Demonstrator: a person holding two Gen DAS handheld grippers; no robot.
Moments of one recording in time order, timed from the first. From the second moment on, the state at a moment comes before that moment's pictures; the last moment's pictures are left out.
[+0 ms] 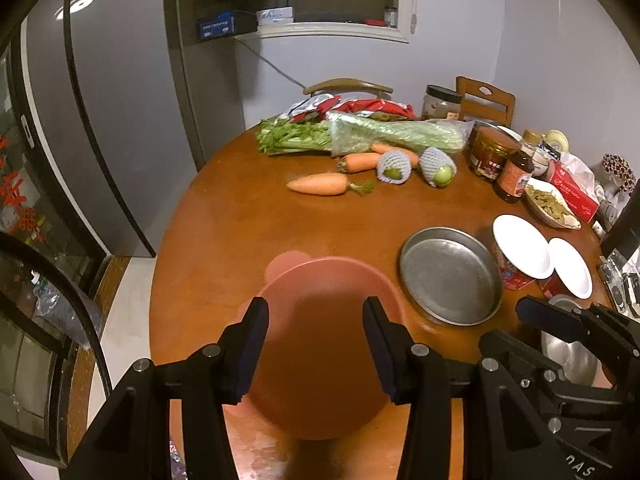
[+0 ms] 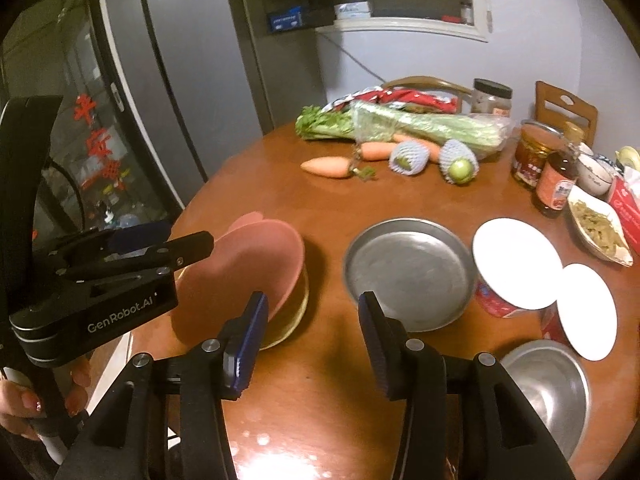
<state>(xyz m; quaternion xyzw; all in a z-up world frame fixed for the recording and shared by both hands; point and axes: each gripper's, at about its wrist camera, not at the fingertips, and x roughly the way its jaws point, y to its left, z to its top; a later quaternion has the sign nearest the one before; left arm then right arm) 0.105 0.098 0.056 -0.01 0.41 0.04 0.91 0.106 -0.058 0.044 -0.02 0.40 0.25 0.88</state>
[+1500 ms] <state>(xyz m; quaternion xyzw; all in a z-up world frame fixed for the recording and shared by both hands) 0.235 0.013 -0.012 0.04 0.49 -0.02 0.87 0.190 -0.137 -0.018 0.04 0.51 0.15 0.85</state>
